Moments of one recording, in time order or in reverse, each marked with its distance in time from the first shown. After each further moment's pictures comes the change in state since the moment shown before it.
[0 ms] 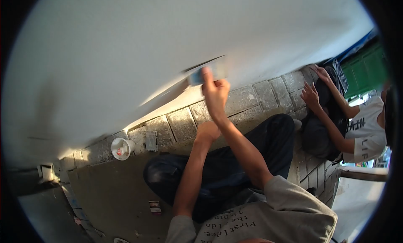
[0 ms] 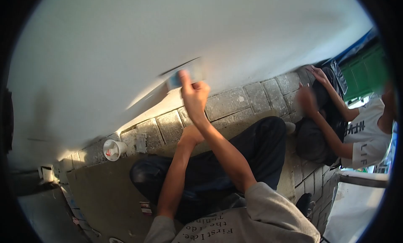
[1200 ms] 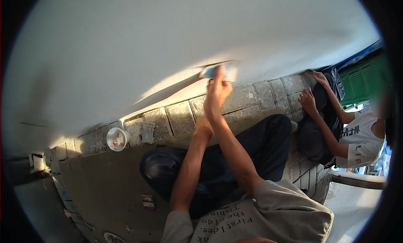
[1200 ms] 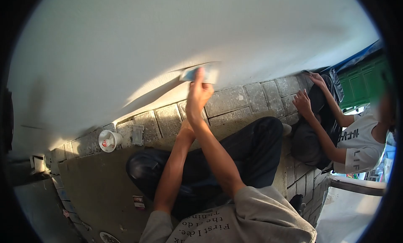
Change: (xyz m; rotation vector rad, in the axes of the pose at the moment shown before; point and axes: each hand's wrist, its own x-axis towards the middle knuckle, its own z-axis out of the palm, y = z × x) left_hand 0.010 -0.014 0.013 -0.310 0.453 0.056; right_hand -0.012 0.026 0.011 0.349 0.170 0.066
